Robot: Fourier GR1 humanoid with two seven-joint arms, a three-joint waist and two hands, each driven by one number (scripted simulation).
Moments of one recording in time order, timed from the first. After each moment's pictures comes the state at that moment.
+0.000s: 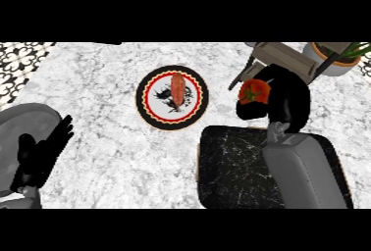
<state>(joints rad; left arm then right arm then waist) -0.03 0.27 0.17 -1.36 -0.03 -0.16 0.15 -0.50 -0.04 0.12 -1.54 1.05 -0.11 0.88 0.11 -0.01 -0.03</state>
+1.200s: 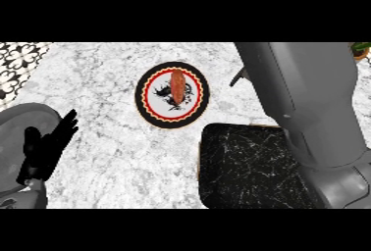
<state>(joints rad) -0.07 0.26 0.16 -1.34 -0.03 -0.15 0.16 -1.52 -0.06 -0.14 -0.88 1.54 0.02 1.13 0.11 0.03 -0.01</state>
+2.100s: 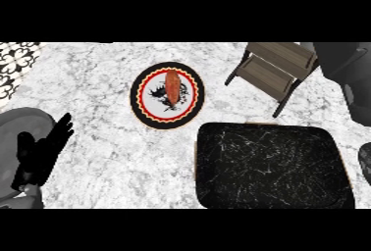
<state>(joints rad) -0.04 0.26 0.18 -1.37 -0.03 -0.14 0.16 -1.66 -0.27 -0.30 -0.46 1.60 -0.15 0.96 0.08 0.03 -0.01</state>
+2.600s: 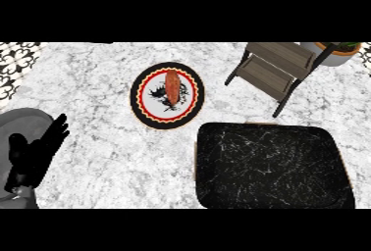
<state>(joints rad) -0.03 0.28 0.19 -1.37 -0.01 -0.16 0.16 -1.77 -0.40 -0.23 -0.25 1.68 0.09 0.78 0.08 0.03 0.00</state>
